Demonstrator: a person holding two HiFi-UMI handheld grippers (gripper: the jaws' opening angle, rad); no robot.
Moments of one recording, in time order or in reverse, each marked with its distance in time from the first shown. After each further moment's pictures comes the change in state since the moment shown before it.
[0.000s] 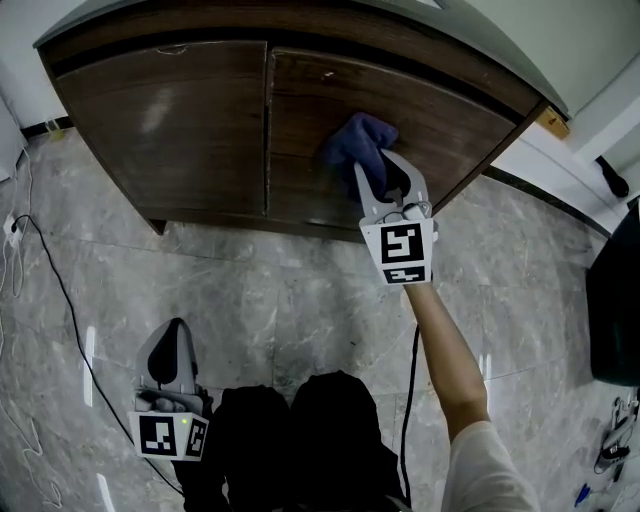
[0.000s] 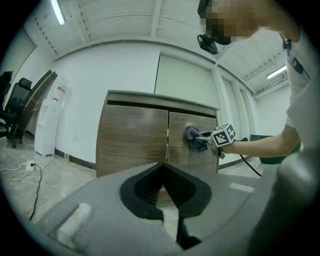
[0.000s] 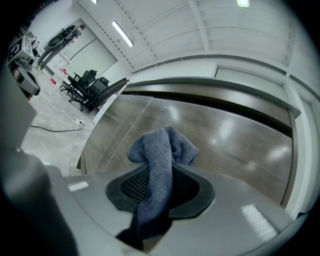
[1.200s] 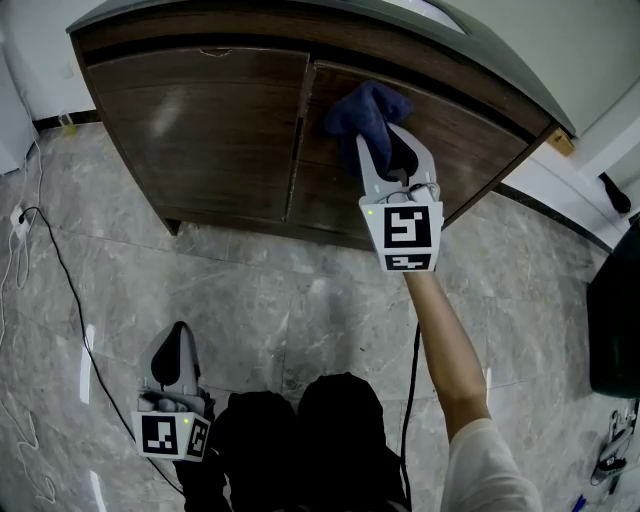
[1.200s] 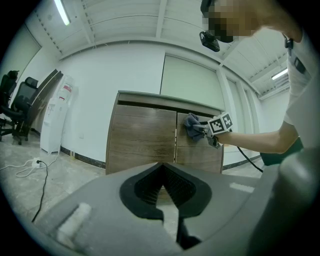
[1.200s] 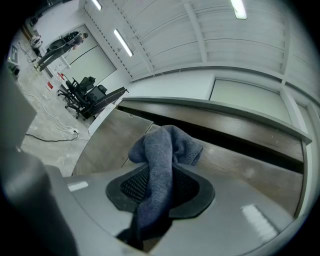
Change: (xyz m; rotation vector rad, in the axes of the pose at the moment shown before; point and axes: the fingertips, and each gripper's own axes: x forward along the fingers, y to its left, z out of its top) left arm -0.021 0.032 -0.004 -0.030 0.000 0.044; right arm 0.027 0.003 0.087 0.003 -0.118 -0.046
